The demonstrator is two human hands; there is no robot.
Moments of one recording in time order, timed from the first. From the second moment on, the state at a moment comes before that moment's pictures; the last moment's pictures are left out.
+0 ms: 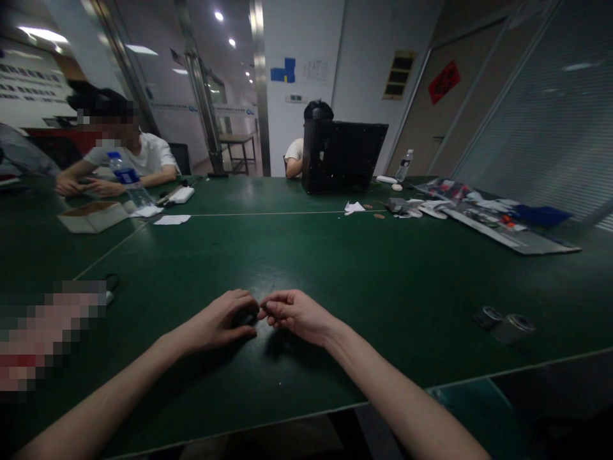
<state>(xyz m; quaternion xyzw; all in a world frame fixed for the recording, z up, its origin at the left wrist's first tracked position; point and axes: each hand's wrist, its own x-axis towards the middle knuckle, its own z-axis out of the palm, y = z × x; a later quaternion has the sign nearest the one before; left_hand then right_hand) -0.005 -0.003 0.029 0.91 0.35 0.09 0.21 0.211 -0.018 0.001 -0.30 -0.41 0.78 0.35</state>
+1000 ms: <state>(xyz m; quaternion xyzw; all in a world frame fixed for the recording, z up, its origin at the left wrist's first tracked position) -0.005 -0.004 0.035 0.90 0.37 0.06 0.24 0.478 -0.074 0.033 -0.82 -0.54 -0.05 0.18</state>
